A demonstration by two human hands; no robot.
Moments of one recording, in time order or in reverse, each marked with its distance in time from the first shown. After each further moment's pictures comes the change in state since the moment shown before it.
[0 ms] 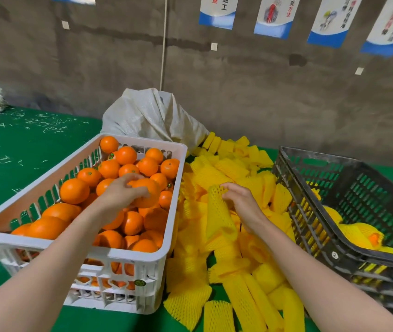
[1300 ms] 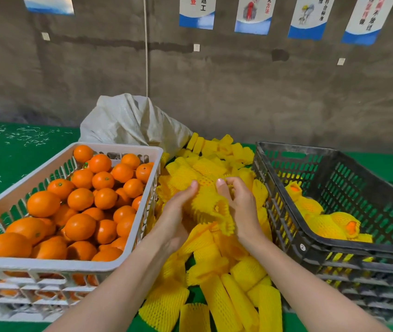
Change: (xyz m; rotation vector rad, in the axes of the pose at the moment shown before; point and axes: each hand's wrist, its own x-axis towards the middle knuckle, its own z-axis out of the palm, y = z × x) left_hand -0.055 0.062 0.175 -0.908 -0.393 -0.051; right_hand -0.039 -0.004 -0.048 -0.246 0.321 -0.372
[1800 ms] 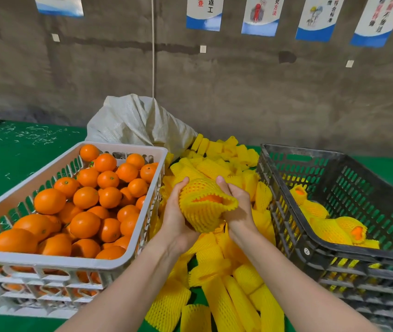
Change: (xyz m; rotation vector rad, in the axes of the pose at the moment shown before) left_hand 0.005 -0.002 0.004 -0.304 0.062 -0.112; right_hand 0.009 -0.002 0.020 0.353 0.035 0.328
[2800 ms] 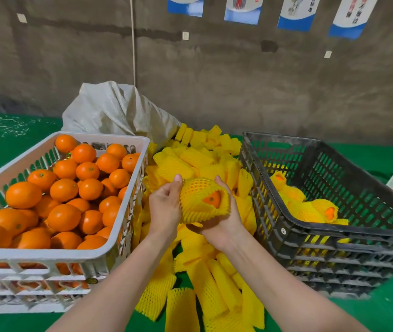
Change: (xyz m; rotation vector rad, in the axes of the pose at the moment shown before) left_hand 0.006 -0.025 -0.008 0.608 0.263 0.612; right_hand -0.030 0.006 -0.020 0.646 -0.179 0.684
